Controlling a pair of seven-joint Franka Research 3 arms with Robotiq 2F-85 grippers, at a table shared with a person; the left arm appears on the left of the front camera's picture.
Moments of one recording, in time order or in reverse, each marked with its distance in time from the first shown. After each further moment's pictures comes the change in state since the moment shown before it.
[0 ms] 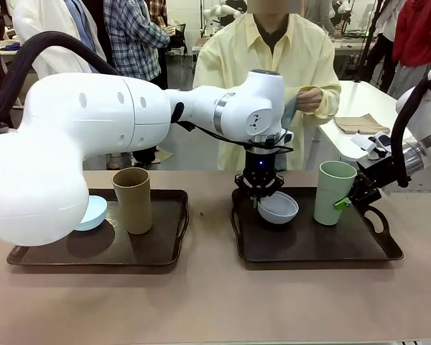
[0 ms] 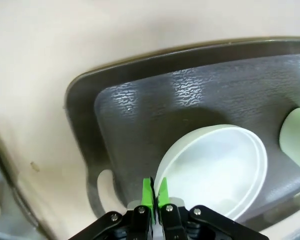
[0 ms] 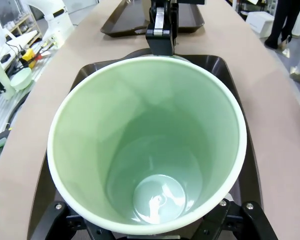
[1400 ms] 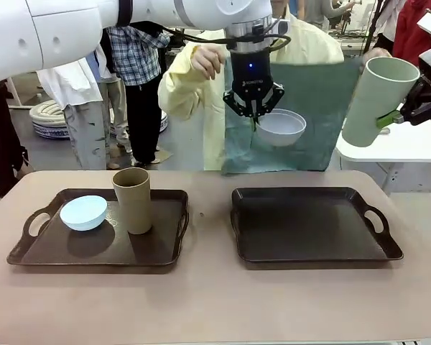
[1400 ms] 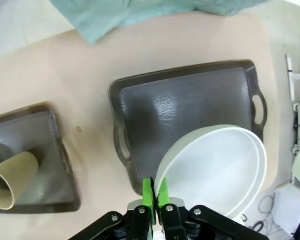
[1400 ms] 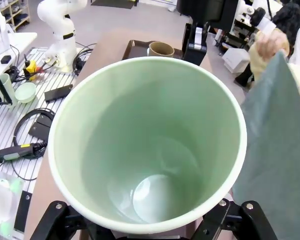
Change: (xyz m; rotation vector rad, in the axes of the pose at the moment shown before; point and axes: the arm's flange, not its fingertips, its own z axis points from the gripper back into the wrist) left arm -0.047 0.032 0.227 -0.117 -0.155 0.024; right arm 0.209 0.108 0.140 -0.152 0.000 0.251
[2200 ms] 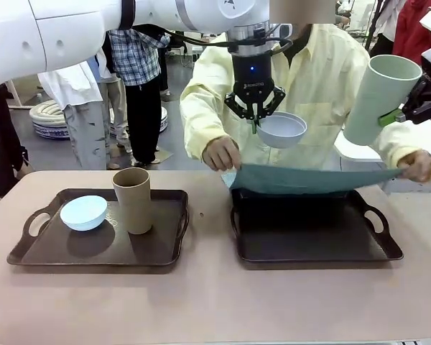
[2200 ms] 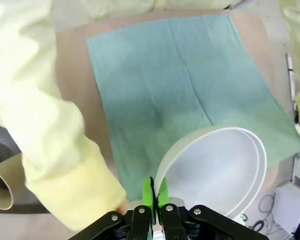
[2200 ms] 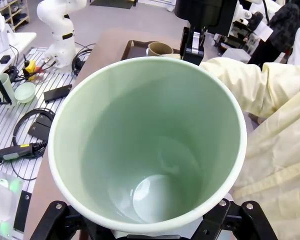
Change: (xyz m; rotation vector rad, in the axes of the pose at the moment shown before) left arm 0.000 -0.001 -0.003 0.002 0.004 -0.002; right arm 0.001 0.000 0.002 -0.004 0.000 0.003
